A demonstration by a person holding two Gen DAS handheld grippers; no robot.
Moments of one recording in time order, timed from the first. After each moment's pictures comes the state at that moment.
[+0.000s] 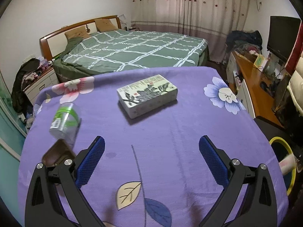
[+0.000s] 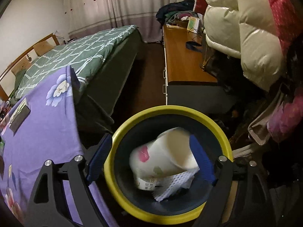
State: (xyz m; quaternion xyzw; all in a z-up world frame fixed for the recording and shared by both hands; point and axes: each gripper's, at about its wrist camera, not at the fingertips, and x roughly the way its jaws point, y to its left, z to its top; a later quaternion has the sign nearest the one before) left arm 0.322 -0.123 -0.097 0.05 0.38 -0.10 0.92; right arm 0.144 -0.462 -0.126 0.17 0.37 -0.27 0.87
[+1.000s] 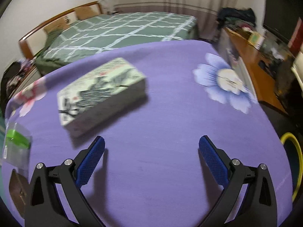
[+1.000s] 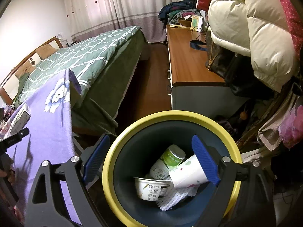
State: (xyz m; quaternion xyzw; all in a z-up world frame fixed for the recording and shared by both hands) left arm 0.411 -0.201 -0.158 0.10 0.44 -0.15 0.88; right arm 0.163 -0.475 -0.137 0.18 0.37 -0.25 0.88
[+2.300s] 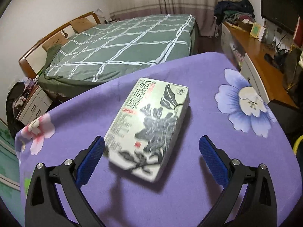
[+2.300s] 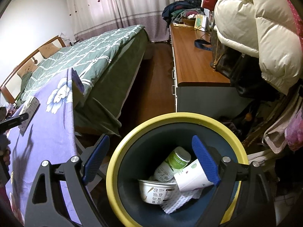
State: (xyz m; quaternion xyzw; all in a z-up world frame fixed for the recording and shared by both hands) left arm 0.485 -0.202 -0.135 0.15 0.43 -0.13 0.88; right arm 0.173 -0.476 -0.140 0.18 0.37 -0.24 0.88
